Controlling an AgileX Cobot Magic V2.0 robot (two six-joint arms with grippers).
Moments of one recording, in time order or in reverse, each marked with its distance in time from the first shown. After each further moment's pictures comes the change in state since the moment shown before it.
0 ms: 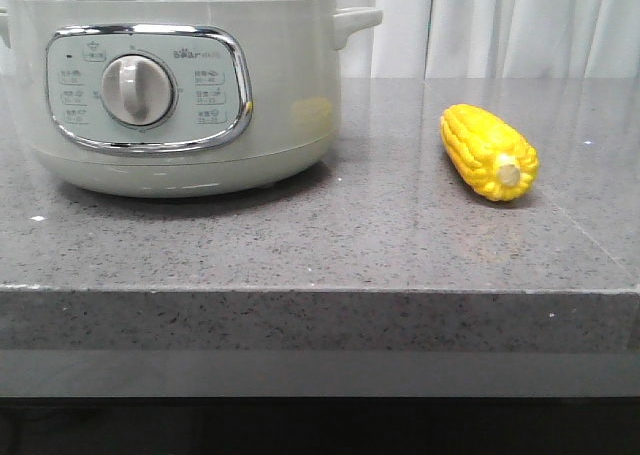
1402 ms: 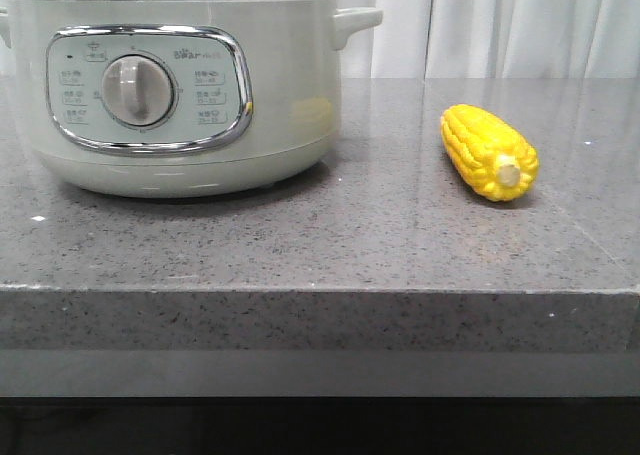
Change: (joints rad) left arm -0.077 -0.523 0.457 0.005 -0.113 0.019; right arm 0.000 0.005 0.000 0.000 0.008 0.000
